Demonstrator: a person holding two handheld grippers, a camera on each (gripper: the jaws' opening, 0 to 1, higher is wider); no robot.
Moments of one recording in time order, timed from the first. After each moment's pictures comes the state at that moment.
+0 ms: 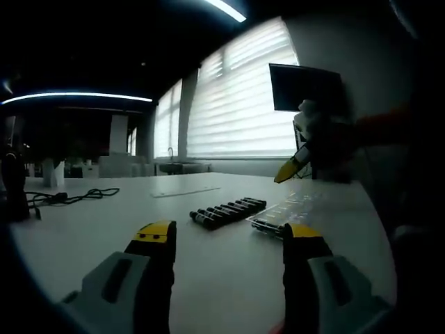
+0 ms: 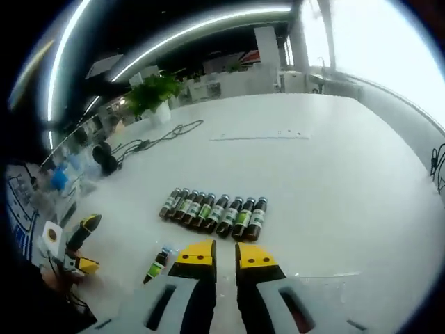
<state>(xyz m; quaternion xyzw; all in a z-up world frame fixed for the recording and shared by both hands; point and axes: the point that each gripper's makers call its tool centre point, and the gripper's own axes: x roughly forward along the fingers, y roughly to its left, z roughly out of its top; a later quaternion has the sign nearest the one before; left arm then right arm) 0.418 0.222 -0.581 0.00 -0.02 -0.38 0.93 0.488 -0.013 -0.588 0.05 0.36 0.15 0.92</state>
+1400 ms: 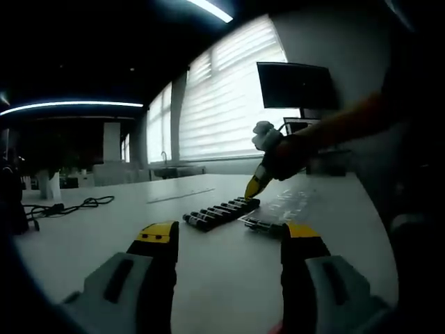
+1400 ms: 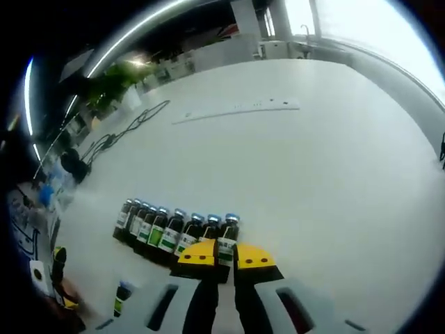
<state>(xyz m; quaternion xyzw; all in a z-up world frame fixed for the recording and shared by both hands) 0.410 0.213 -0.580 0.03 -0.03 -0.39 0.92 0.552 -0.025 -0.642 0.07 0.44 0.11 0.89</state>
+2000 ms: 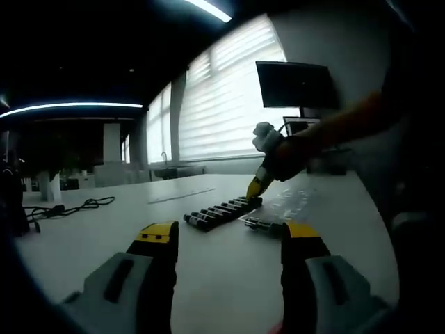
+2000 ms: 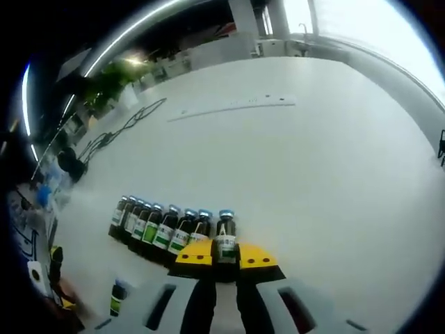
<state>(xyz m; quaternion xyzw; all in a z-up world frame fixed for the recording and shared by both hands) 0.410 0.213 -0.581 0.04 -0.04 -0.39 0.92 0.549 -0.033 -0.649 0.07 0.45 0.10 0.89</state>
